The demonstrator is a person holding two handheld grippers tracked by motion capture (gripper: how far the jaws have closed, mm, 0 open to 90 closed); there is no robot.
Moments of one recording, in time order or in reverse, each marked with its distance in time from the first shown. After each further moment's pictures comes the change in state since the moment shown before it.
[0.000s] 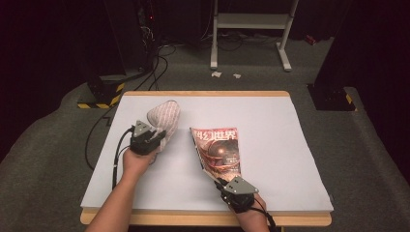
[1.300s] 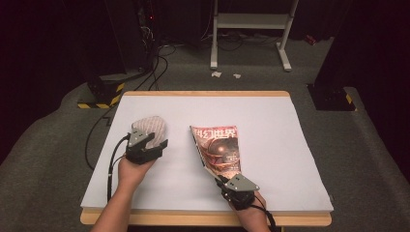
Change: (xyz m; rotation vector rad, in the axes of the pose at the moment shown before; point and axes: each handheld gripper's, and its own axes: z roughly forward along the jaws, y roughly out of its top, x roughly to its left) left arm -0.034 -0.005 -0.027 -0.037 -0.051 0.027; right arm -0.006 0.001 0.004 -0.008 -0.008 0.019
